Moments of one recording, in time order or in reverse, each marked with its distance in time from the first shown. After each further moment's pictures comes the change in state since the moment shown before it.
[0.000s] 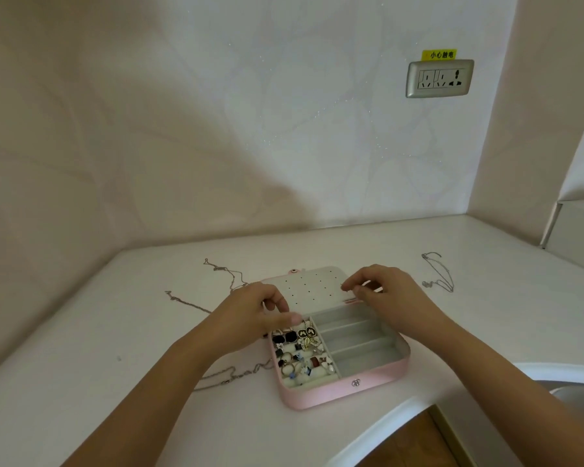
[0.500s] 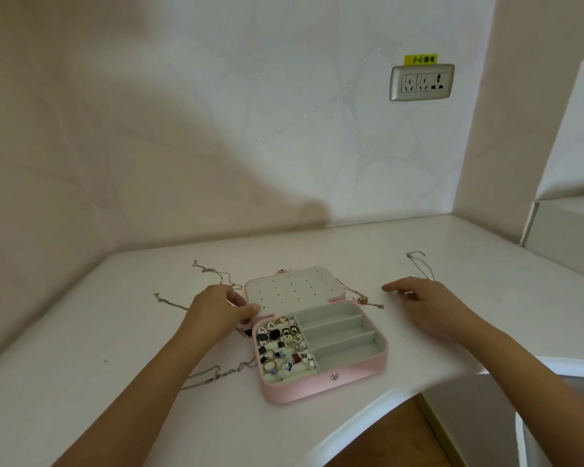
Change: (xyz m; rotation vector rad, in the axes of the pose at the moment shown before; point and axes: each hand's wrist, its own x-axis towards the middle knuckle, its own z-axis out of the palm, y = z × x) left_hand 0.009 -0.015 0.006 -0.086 0.246 -0.365; right_hand -0.013 0.078 -0.045 -0.196 -0.077 0.173
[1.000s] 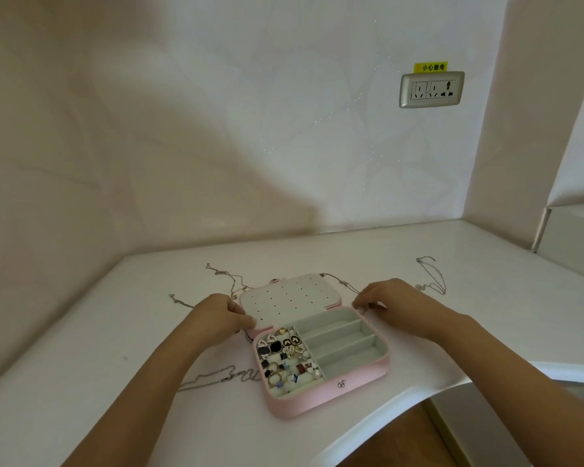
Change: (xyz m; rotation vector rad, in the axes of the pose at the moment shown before) left_hand -0.011 -0.001 -0.026 0.056 -0.173 -0.072; right_hand 0.023 -0.041 0.019 -0.307 -0.138 -0.390
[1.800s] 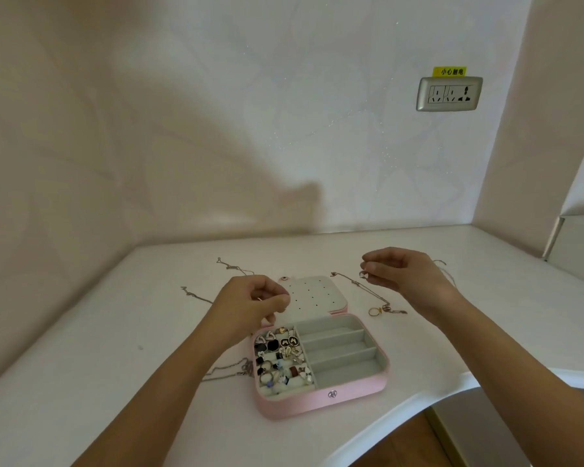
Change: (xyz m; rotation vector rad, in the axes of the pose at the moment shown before) left_hand -0.022 0.008 0.000 -0.429 0.014 0.311; right_hand 0.004 -0.047 -0.028 1.258 0.368 0.304
